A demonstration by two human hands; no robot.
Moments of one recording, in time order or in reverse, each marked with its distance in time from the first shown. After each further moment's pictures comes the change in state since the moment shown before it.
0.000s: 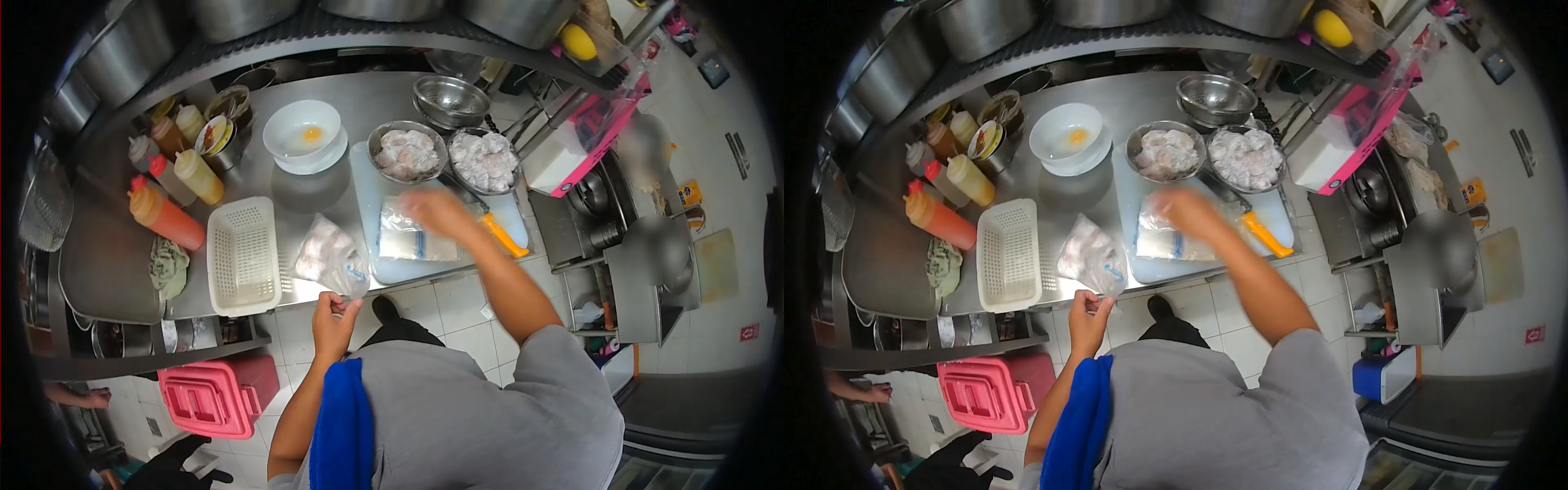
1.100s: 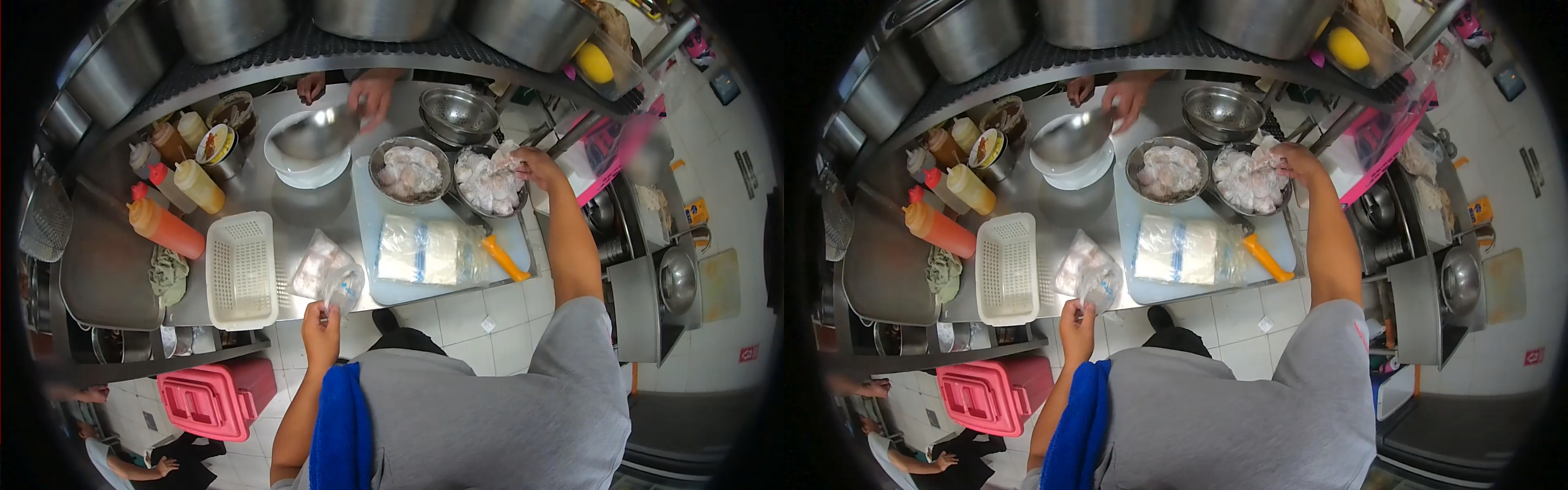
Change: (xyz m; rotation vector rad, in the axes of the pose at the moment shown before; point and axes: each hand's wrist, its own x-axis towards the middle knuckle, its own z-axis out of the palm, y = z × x) left_hand 0.021 -0.009 0.003 -0.095 0.114 0.017; right_hand 0.046 0.169 -0.195 0.508 0.259 0.693
